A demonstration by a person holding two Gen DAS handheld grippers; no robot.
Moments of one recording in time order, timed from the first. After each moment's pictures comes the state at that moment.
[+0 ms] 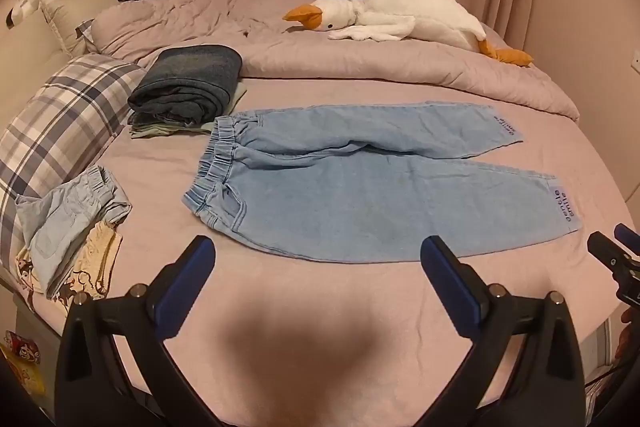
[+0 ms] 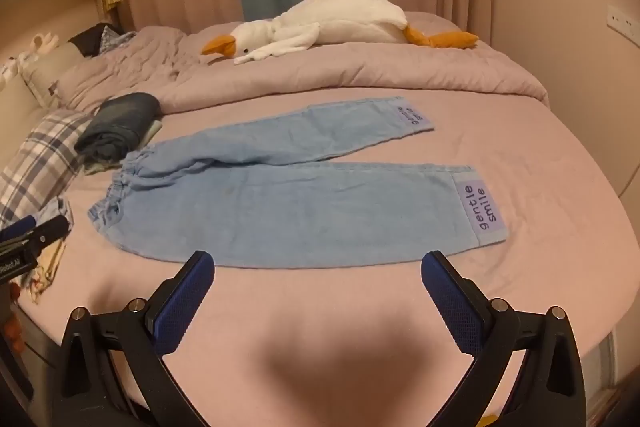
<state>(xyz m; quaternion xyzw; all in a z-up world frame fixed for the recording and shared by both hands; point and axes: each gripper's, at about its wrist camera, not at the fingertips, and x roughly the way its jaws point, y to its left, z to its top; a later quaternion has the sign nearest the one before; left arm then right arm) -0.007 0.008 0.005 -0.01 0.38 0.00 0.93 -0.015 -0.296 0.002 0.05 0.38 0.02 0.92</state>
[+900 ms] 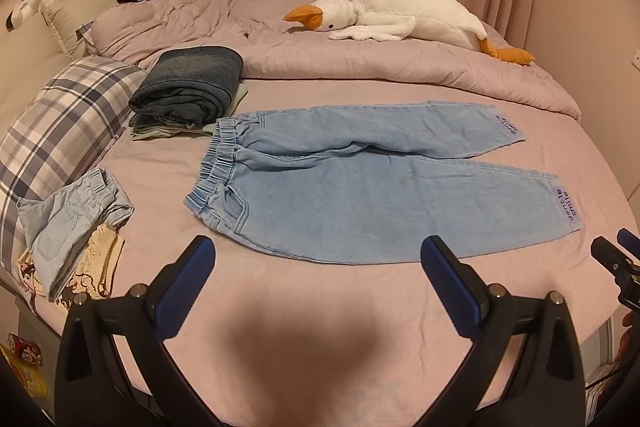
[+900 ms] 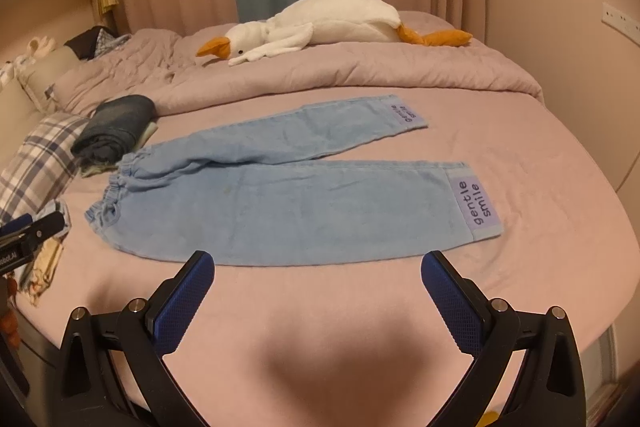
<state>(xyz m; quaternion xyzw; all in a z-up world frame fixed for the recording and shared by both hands) -0.005 0.010 0.003 -0.01 0.38 0.00 0.92 -0.021 -0.295 -0.001 0.05 0.38 0.01 0.92</state>
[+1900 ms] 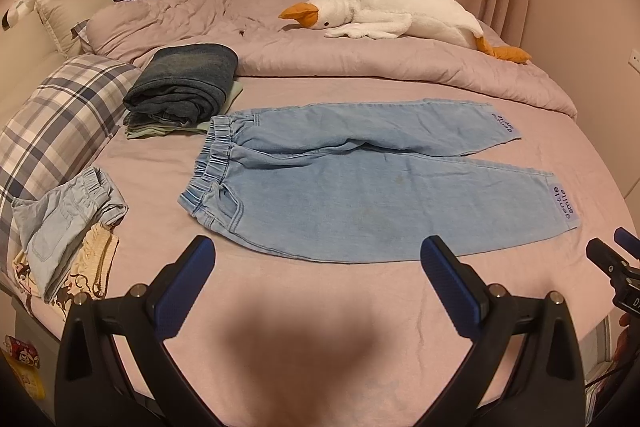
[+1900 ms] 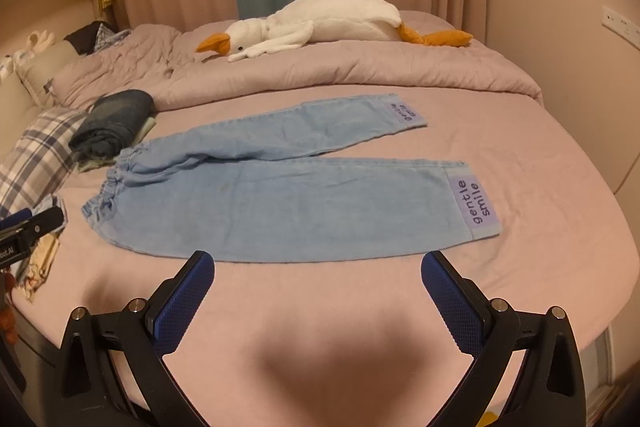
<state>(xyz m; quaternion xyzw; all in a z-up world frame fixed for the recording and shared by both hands) -0.003 0.007 0.001 -0.01 0.38 0.00 0.92 -0.021 -0.294 0.000 0.04 0.38 0.01 0.92</state>
